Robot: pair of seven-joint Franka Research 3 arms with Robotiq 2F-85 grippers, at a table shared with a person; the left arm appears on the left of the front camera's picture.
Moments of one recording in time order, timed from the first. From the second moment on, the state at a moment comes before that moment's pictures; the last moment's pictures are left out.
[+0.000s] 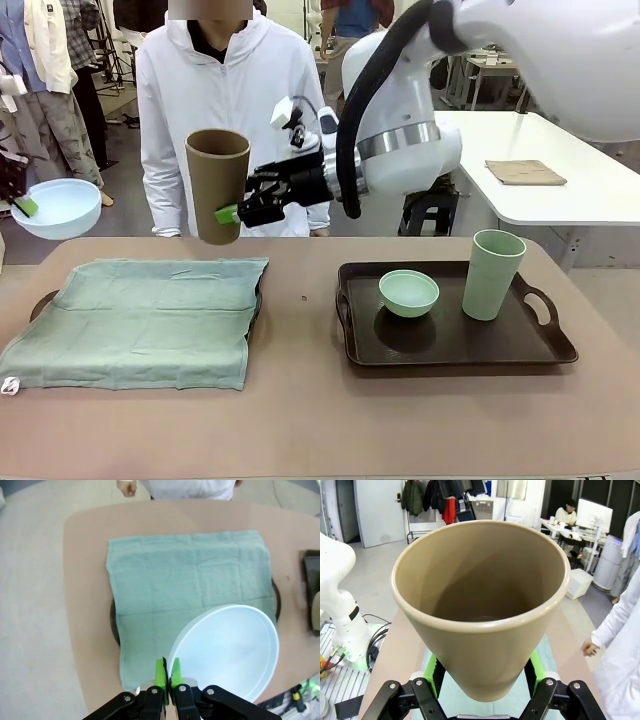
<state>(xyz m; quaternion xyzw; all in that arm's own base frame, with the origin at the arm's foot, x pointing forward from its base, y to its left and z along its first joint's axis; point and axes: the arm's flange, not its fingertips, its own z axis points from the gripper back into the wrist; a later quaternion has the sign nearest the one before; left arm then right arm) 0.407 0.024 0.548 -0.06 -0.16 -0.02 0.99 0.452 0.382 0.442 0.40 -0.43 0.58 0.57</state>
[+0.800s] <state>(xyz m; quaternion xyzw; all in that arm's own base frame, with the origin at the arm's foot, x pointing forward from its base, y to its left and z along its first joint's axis) 0.444 0.039 0.445 -0.09 -0.10 0.01 0.99 0.478 0.432 0.326 0.43 -0.40 0.60 0.53</state>
